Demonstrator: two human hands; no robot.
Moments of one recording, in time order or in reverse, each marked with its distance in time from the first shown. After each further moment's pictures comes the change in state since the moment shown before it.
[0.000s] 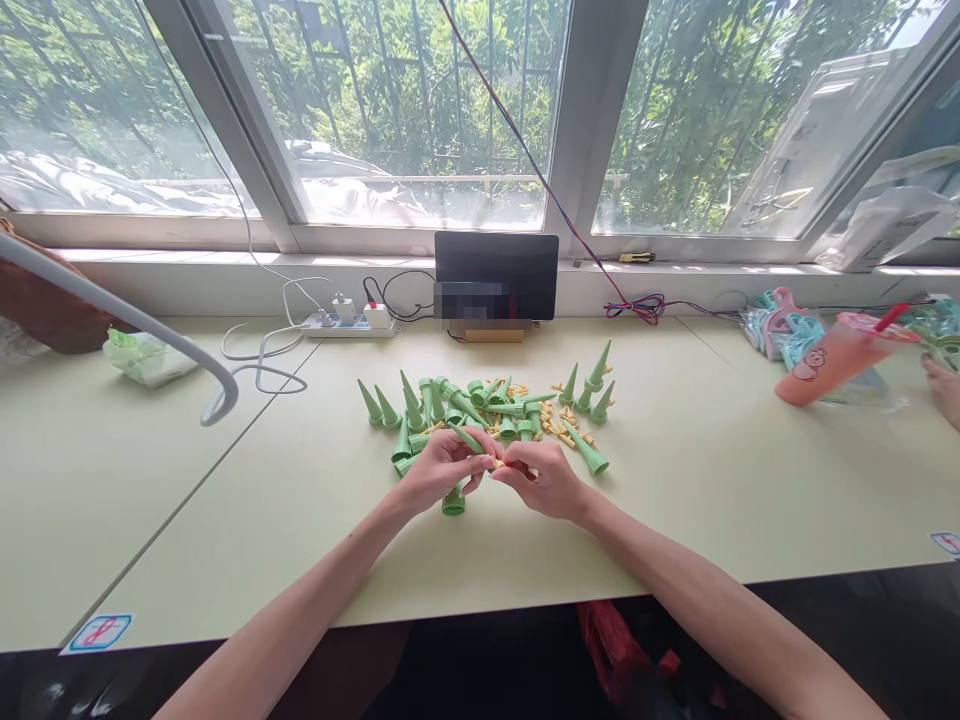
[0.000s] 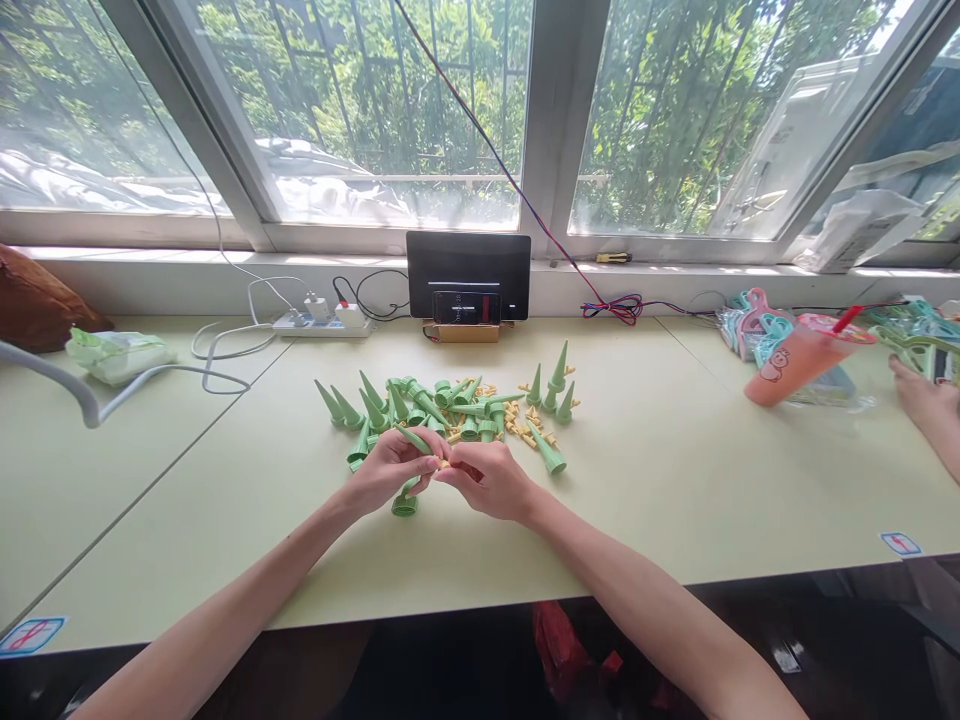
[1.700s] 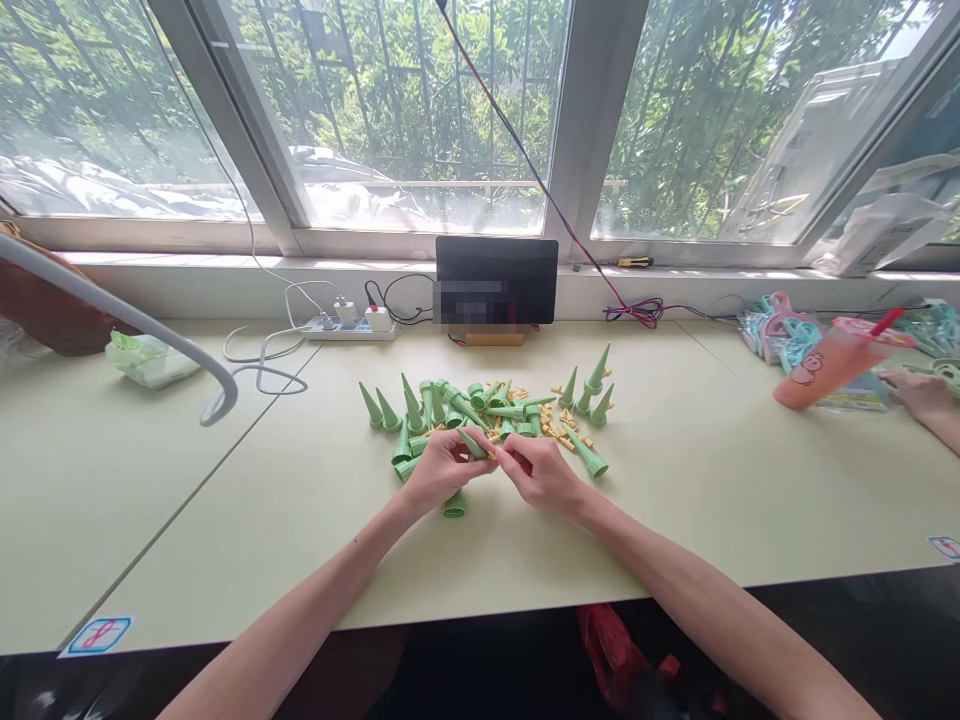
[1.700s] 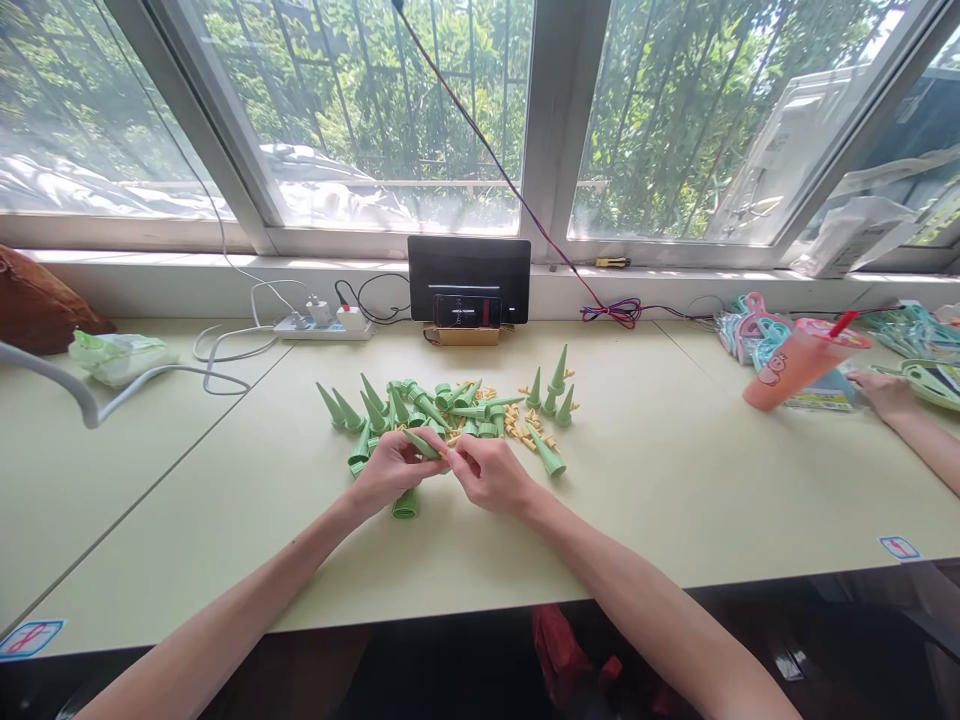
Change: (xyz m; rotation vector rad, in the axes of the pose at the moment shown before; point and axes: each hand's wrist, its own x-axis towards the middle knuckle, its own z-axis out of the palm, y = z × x) left_hand 0.003 -0.010 0.003 0.255 0.227 0.002; right_hand 0.004 0.002 -0.002 -0.048 -0.063 0.180
